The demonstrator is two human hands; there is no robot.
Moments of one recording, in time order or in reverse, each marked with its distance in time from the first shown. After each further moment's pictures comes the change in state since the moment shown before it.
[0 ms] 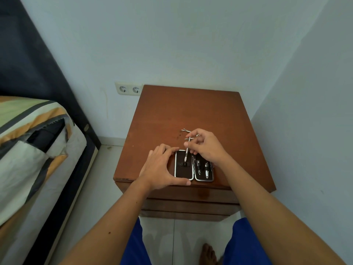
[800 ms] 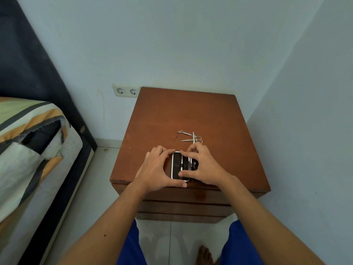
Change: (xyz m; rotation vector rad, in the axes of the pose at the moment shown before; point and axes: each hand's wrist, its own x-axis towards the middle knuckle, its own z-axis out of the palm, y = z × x) left_hand -0.002 0.000 -0.001 -0.036 0.023 0.022; right_hand -0.044 0.021 0.008 -0.445 -0.118 -0.207
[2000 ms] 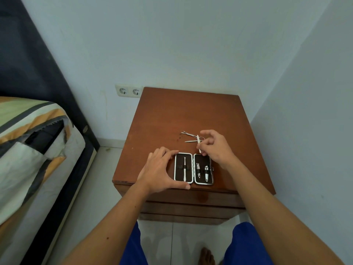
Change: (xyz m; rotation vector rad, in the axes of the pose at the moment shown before) left_hand 0.002 -0.002 0.000 0.027 -0.023 -0.009; right_hand 0.037 0.005 -0.036 0.471 0.217 0.415
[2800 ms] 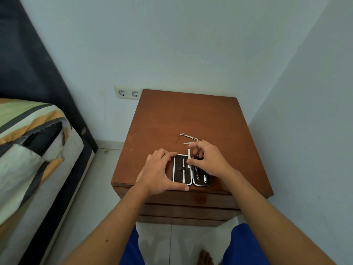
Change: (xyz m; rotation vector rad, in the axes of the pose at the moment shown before) left_hand 0.000 -0.002 0.002 -0.001 0.006 -0.005; right_hand -0.015 0.010 0.011 -0.376 -0.096 -0.318
